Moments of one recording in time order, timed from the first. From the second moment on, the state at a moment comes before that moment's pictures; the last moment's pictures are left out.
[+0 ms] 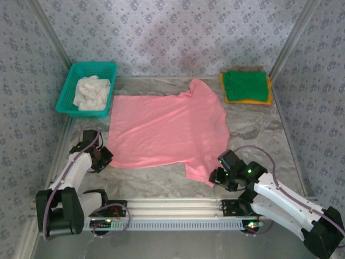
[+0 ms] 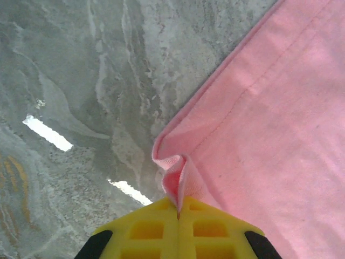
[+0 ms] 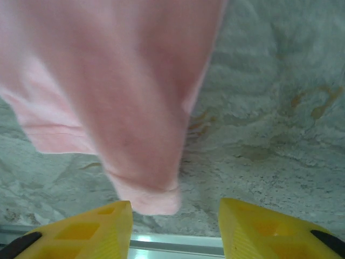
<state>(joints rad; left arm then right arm) 0.07 1.08 0.54 -0.73 0.08 -0.74 0.70 0.73 0.41 -0.89 -0.19 1.08</state>
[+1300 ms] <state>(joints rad) 0.12 1.05 0.68 -0.79 0.17 -0.69 0.18 0.85 0.71 -0.84 -0.43 0.71</state>
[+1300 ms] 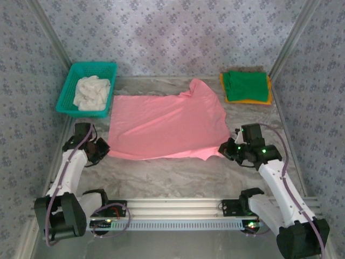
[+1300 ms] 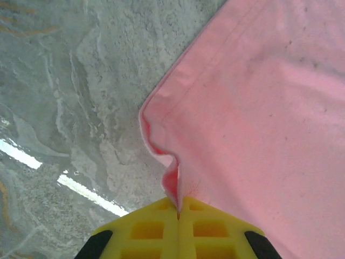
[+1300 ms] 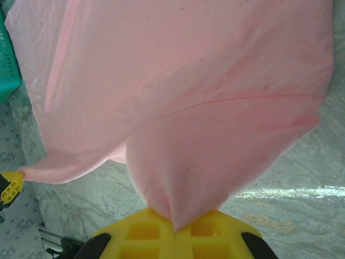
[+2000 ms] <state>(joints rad) 0.12 1.12 0.67 -0.76 0.17 -0.67 0.13 0.98 0.78 -0.77 -0.45 0.70</state>
